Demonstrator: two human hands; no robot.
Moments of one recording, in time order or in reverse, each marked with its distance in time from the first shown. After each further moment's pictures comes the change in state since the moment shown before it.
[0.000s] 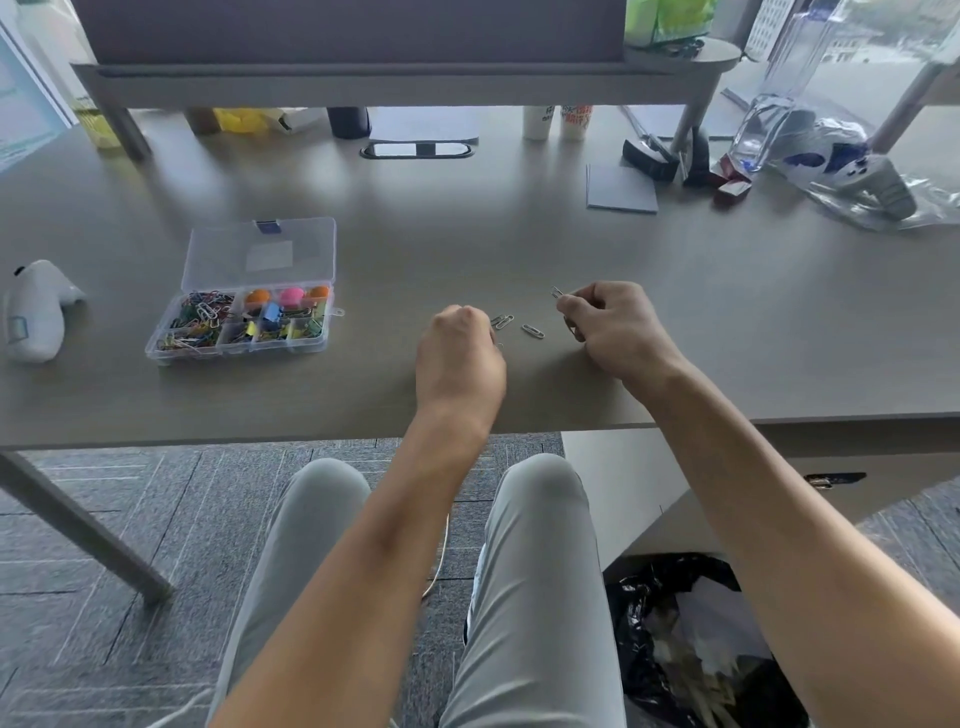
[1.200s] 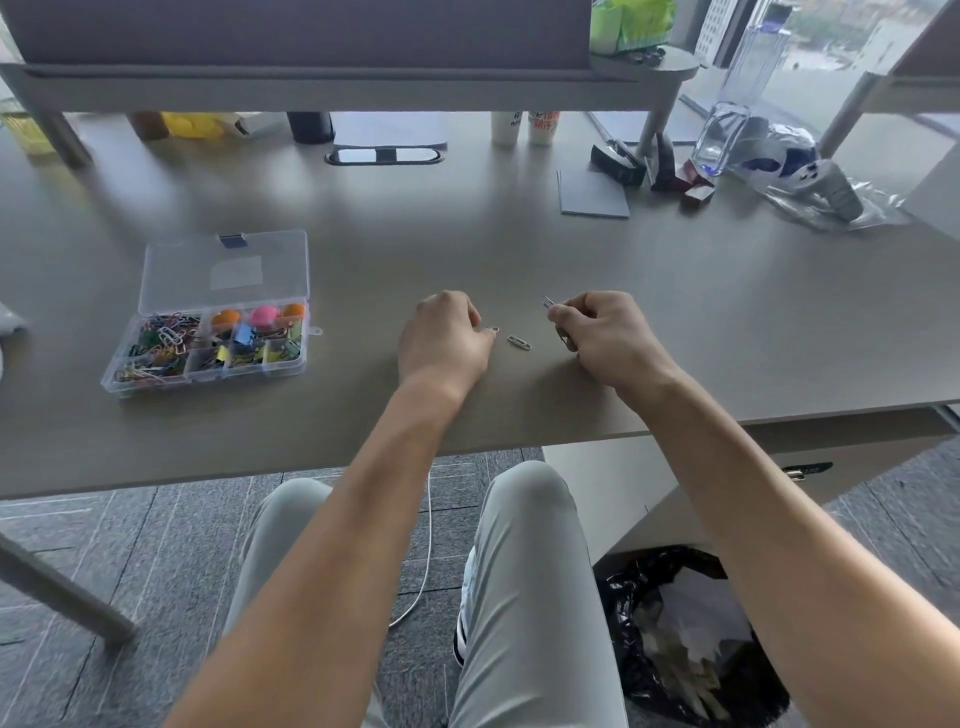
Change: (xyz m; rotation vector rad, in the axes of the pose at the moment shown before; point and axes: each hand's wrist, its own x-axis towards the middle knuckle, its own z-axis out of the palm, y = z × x) left_hand 0.048 -0.009 0.009 -0.092 -0.110 -0.024; right_hand 0.002 -0.001 -0.001 0.002 0.026 0.058
